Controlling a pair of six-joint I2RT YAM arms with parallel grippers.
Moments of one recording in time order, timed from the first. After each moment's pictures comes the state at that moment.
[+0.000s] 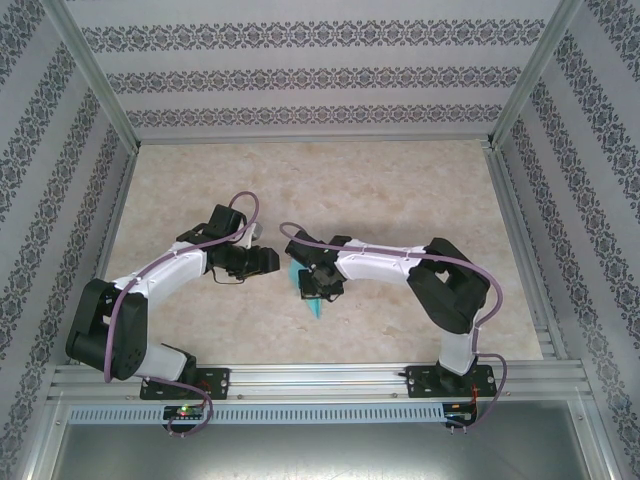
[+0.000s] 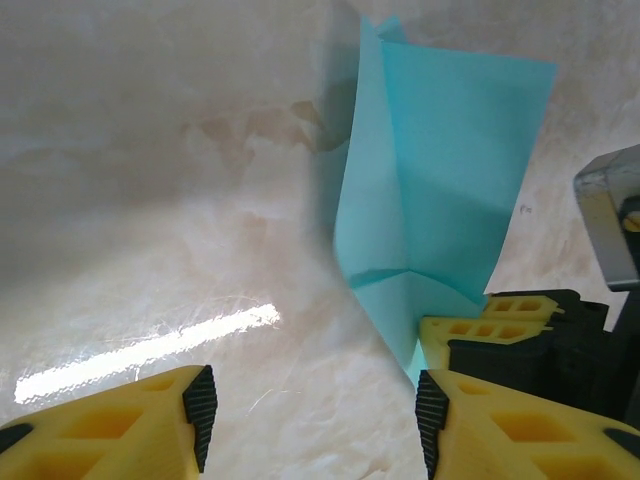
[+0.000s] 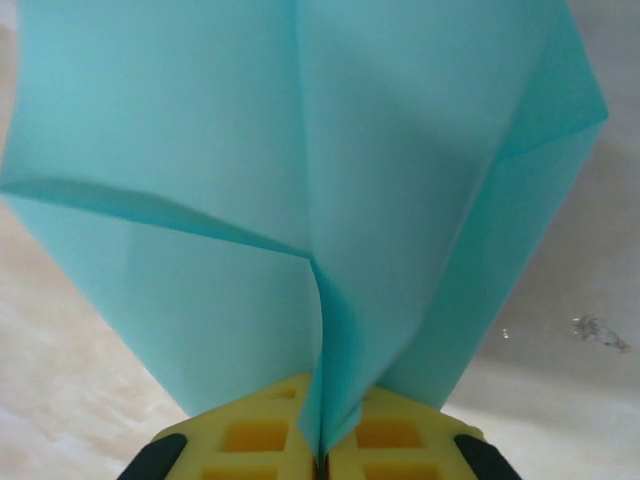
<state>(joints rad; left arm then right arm) -0.31 1.42 0.81 -0.52 0.49 -0.47 0.92 1.88 1.20 -0.68 -0.07 0.84</state>
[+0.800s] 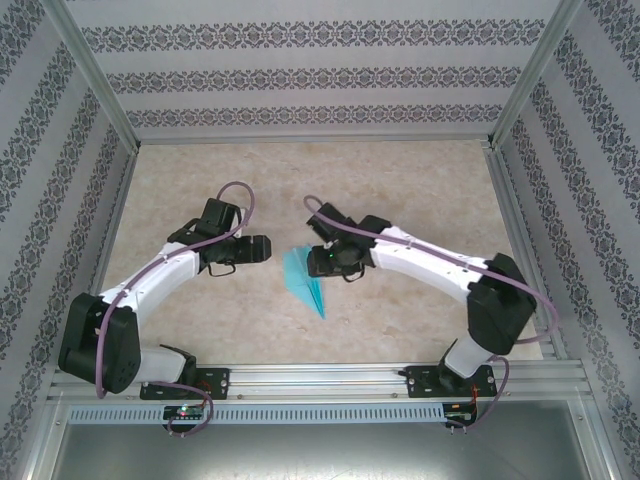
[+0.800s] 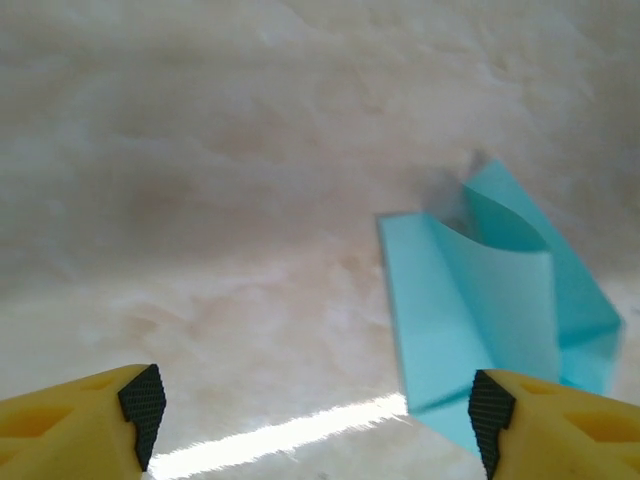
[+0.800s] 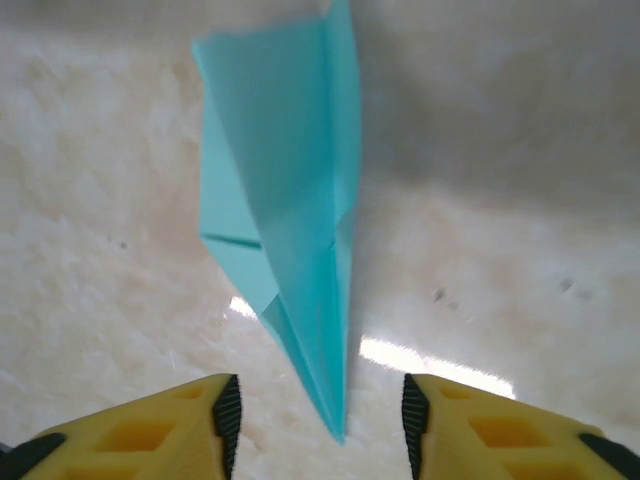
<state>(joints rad) -0.29 1.34 0.85 -0.51 0.15 -0.36 0.81 1.60 1.23 -0.79 -0.06 0.68</state>
